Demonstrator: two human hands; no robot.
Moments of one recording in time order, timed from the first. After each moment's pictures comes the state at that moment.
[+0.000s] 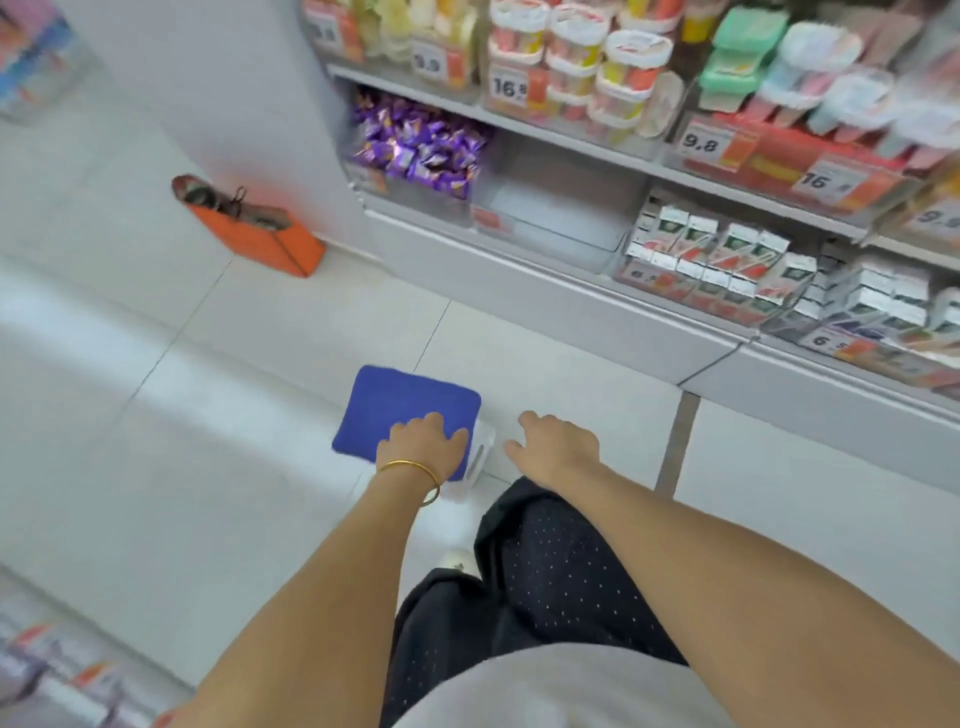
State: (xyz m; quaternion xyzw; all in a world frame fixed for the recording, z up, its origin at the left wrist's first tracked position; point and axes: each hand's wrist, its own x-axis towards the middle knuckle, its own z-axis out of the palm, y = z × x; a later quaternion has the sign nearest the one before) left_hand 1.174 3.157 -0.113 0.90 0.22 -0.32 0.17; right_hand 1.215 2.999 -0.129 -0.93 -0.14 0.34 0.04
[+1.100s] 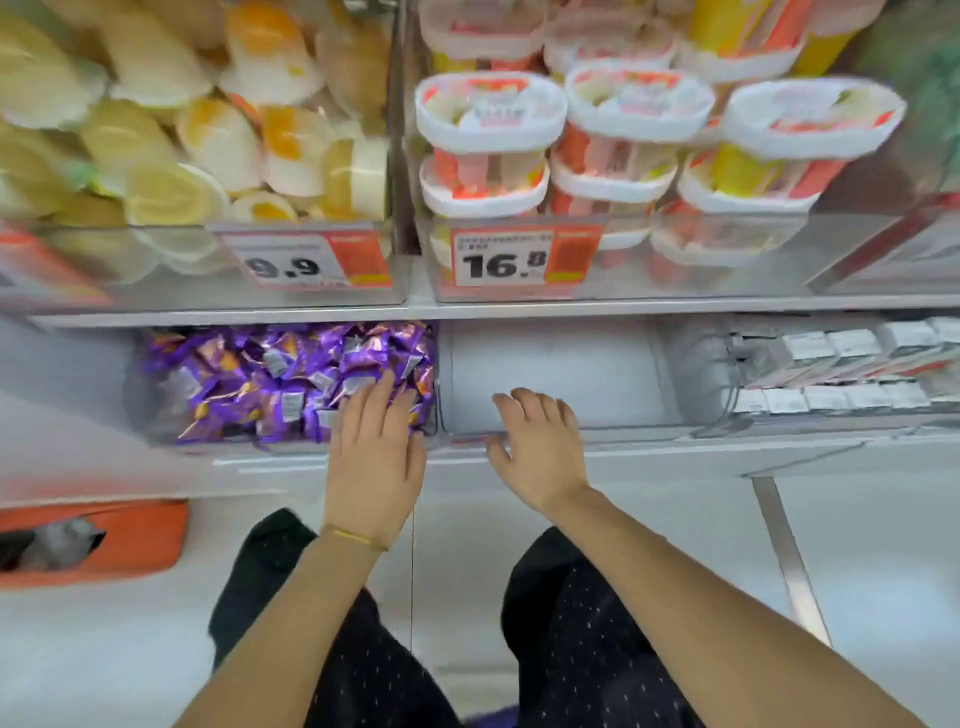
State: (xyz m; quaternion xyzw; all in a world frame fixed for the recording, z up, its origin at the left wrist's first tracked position) left_hand 1.669 3.338 -0.332 0.97 -0.17 0.04 0.17; right_hand 1.649 3.152 -0.354 -0.99 0.02 0.09 0.14
